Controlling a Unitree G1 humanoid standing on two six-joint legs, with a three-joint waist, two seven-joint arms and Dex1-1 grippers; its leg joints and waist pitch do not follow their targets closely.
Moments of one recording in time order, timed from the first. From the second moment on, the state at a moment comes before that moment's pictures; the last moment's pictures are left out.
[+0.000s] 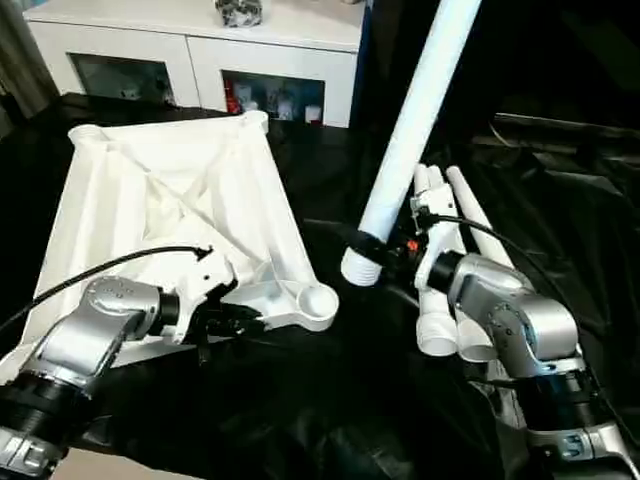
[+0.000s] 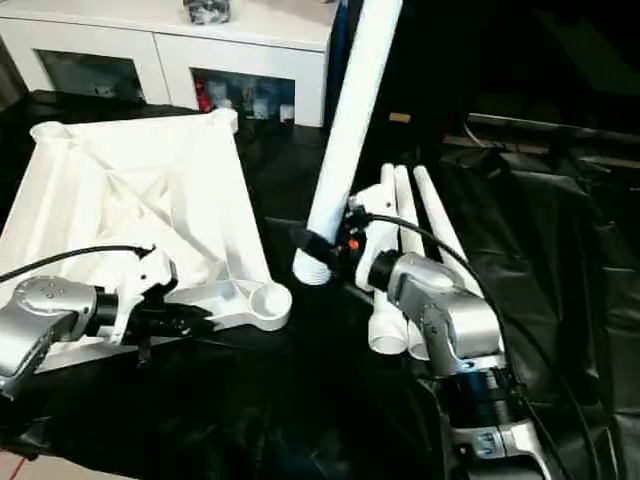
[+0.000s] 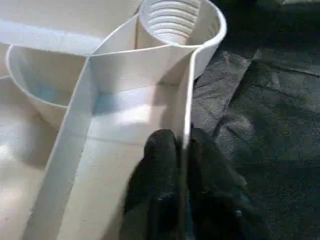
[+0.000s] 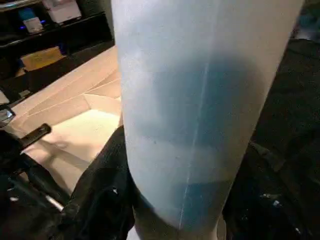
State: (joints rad) left arm -0.37 0.68 -0.28 0.23 -0.22 0.38 -1.13; right arm -0.45 -0.22 0.06 0.09 0.40 0.57 0.64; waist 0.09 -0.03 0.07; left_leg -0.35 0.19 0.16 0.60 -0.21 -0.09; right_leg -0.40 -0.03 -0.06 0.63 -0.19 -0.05
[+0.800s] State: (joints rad) left arm -0.42 0.55 -0.29 0.27 -0.16 0.33 -1.10; right arm -0.52 -0.21 0.16 0.26 0.37 0.59 0.75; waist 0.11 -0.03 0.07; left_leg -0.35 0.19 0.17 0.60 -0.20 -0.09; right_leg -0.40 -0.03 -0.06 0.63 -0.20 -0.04
